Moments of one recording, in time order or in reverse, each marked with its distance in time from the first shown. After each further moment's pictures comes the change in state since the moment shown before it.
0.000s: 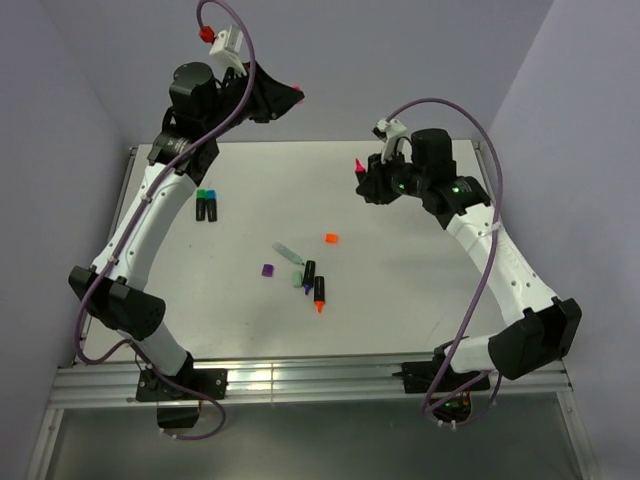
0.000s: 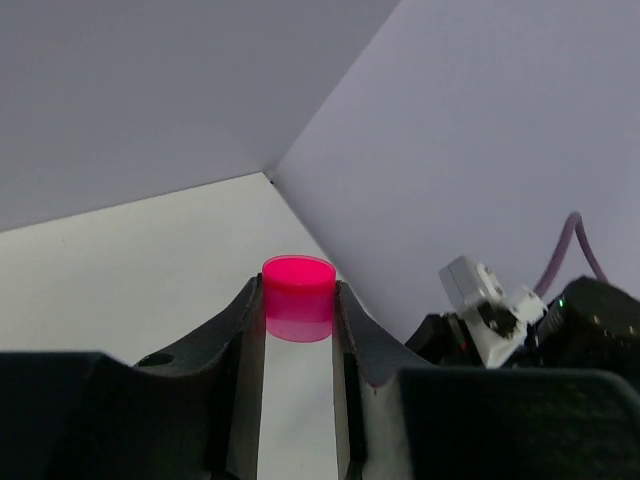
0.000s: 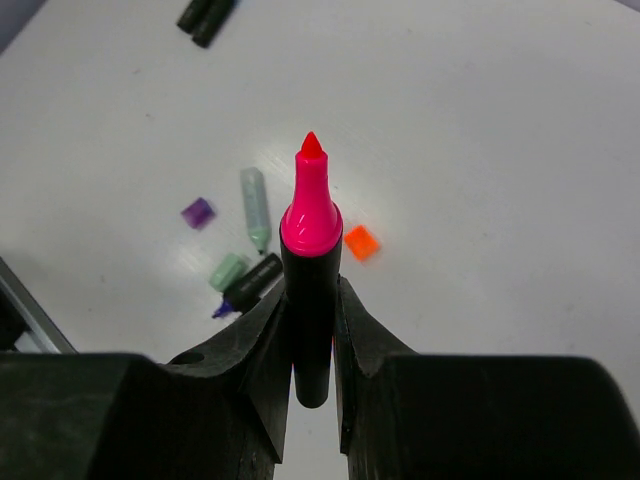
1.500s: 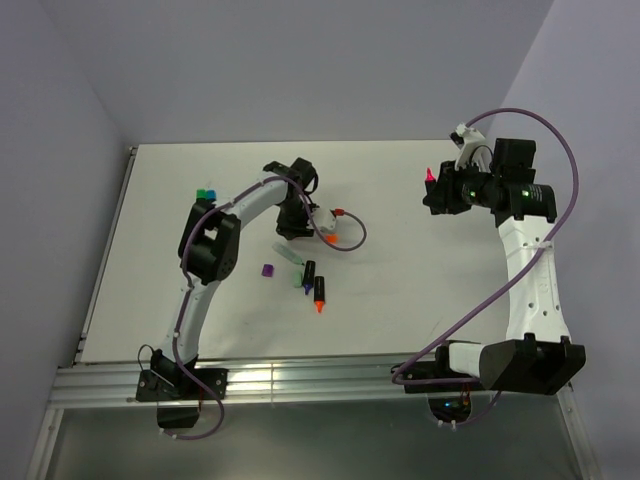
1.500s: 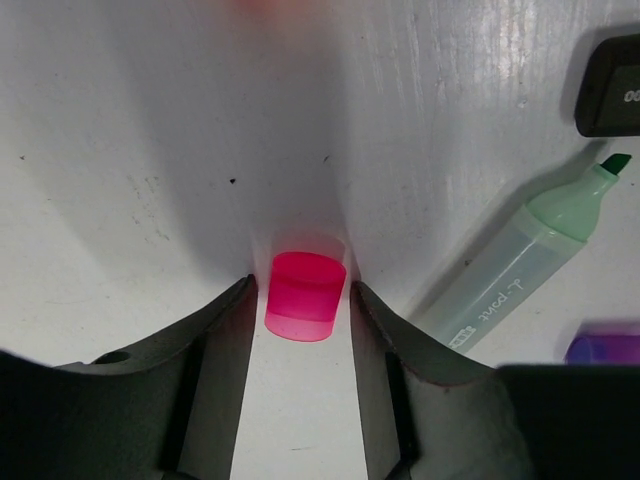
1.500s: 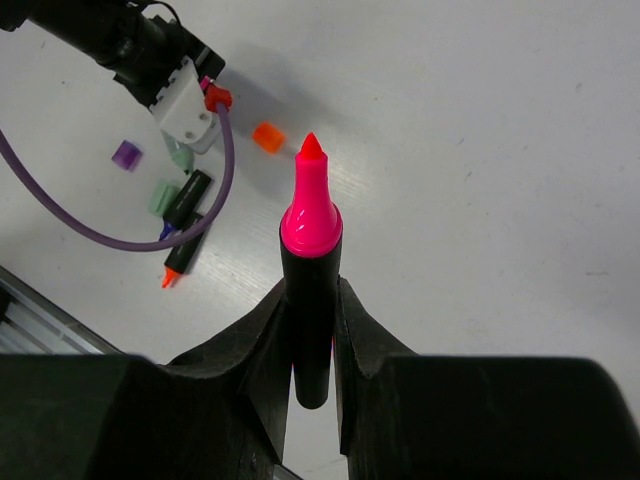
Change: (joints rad) left arm -0.166 0.683 0.062 -0.858 -0.196 1.825; right arm -0.431 -0.111 0.047 -0.373 -0.180 -0.169
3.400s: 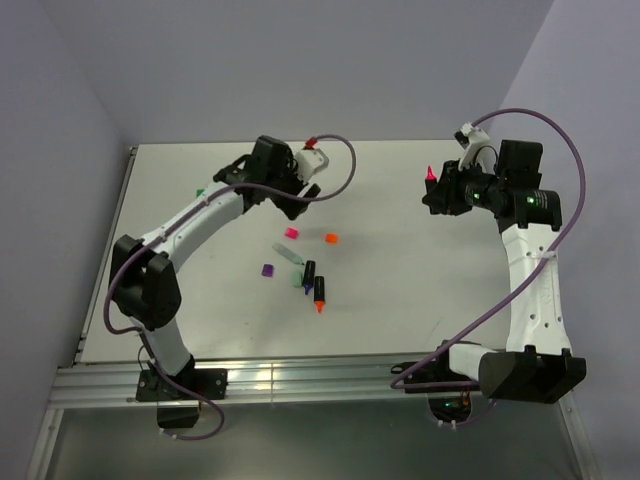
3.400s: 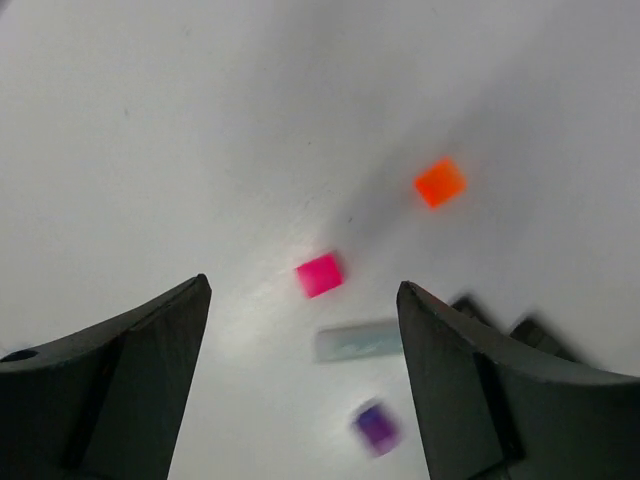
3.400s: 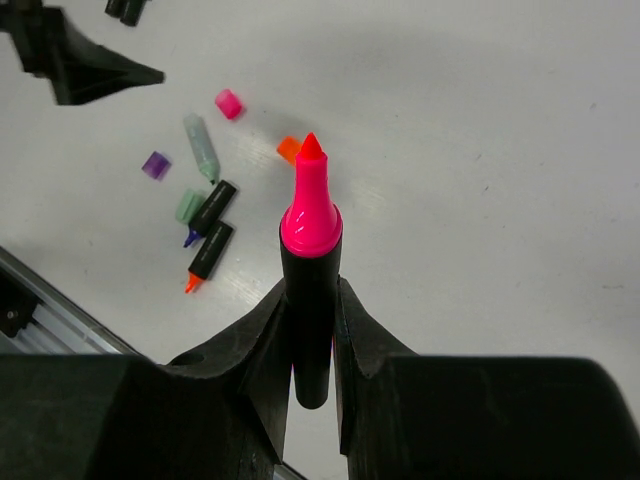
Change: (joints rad) left arm -0.015 -0.558 -0.465 0.618 -0.161 -1.125; right arm -0.008 -0.043 0.003 0.002 -0.049 0.030
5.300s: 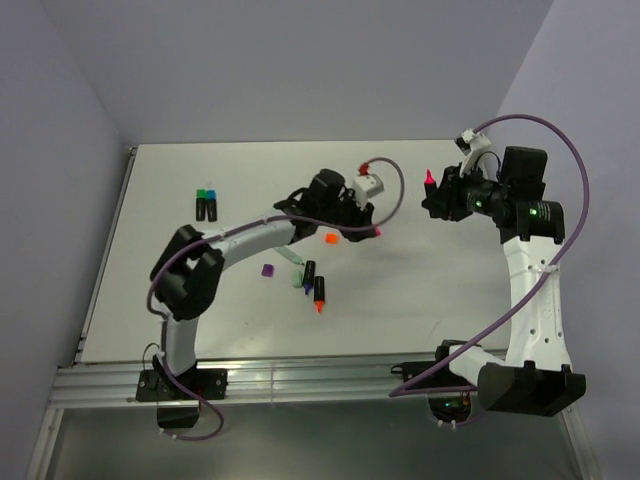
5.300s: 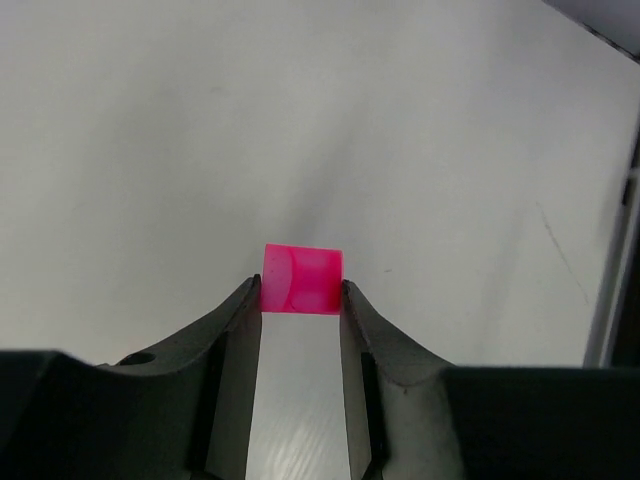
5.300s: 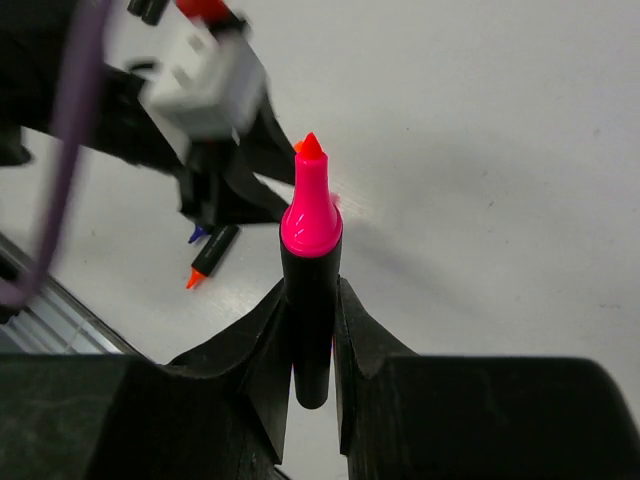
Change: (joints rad) left arm -0.257 0.225 0.013 0.432 0.428 -0.136; right arm -0.009 -0.066 -0.040 0.014 -0.050 -0.043
